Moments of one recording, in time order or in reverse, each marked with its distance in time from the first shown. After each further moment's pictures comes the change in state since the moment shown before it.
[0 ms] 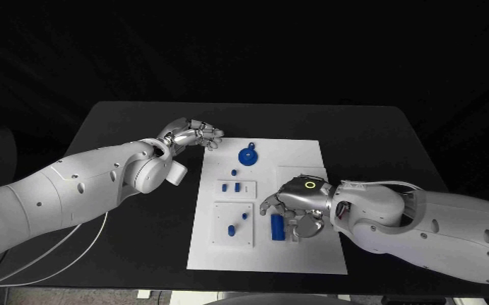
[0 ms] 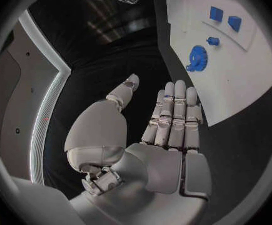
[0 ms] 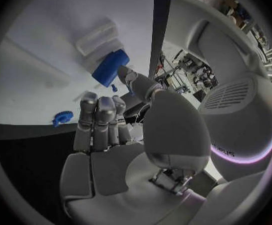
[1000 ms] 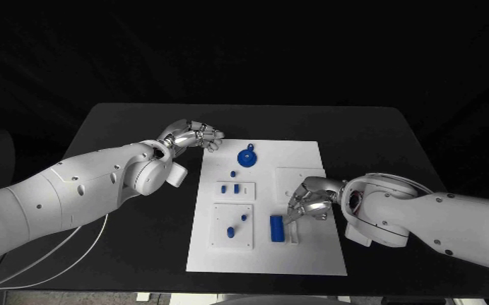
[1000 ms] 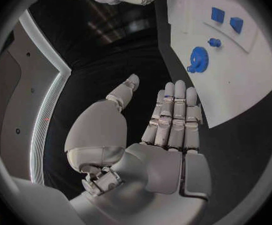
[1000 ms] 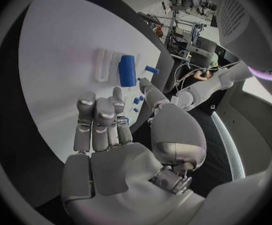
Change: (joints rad) left arm 0.000 0.004 0.000 0.003 0.000 -0.003 0.000; left_hand 0.004 -0.004 0.000 0.000 0.000 0.000 0.000 0.000 0.001 0.000 0.000 0.000 0.000 0.000 0.000 0.000 -0.002 0.002 0.000 0.000 0.000 -0.001; right arm 0.002 -0.062 0.045 -0.001 0.660 0.104 -0.326; right_hand -0.312 0.151 -0.279 -0.005 0.103 0.217 0.110 0.049 0.032 0.059 0.059 -0.031 -0.025 0.052 0.049 0.009 -0.041 -0.055 0.035 -0.057 0.006 0.000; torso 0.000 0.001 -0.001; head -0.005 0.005
